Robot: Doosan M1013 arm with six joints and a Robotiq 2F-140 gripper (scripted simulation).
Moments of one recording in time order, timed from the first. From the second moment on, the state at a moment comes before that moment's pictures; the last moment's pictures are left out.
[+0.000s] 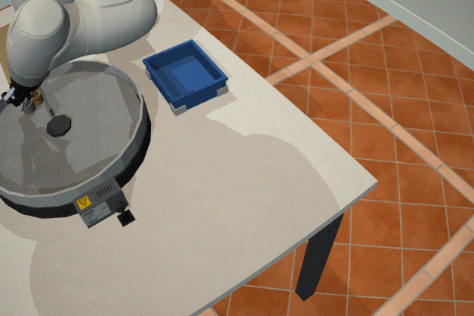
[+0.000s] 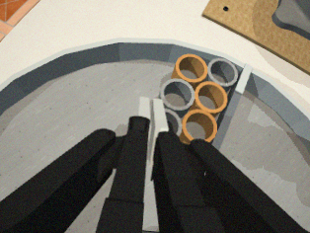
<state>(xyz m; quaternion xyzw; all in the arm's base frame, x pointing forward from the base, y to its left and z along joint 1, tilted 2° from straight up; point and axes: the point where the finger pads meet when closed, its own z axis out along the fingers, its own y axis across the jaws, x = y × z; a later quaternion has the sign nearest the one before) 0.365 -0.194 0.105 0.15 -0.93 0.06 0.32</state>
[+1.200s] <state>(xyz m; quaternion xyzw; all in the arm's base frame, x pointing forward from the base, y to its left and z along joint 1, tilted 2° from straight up) 0.389 -0.236 0.106 0.15 -0.93 0.06 0.32</state>
